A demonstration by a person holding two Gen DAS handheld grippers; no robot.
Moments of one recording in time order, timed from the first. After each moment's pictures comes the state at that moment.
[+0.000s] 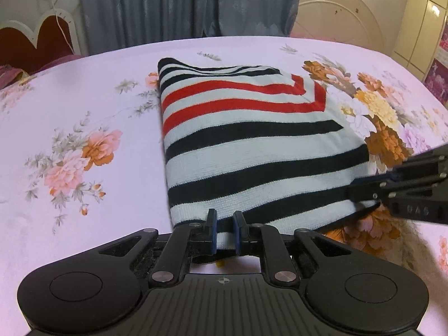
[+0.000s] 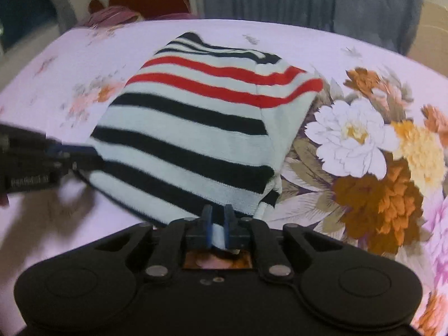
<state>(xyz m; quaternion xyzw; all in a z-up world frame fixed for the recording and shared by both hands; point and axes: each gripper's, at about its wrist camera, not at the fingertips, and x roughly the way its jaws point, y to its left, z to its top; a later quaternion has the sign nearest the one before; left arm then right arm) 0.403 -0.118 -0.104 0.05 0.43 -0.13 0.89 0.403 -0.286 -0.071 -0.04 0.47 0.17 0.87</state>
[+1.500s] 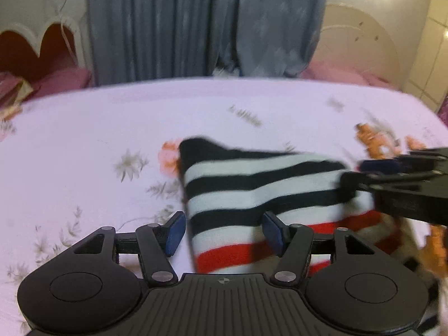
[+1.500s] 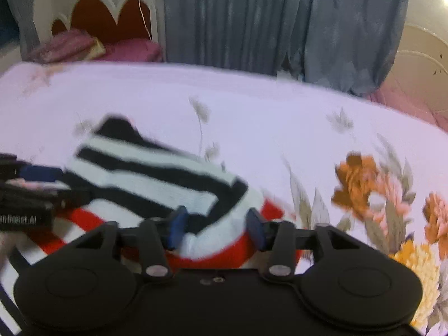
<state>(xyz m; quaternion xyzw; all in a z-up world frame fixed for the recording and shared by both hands) 0.565 -0.116 -0.089 0.02 0.39 -0.12 0.91 0.558 -0.265 -0.054 -0.06 0.39 0.10 0.91</state>
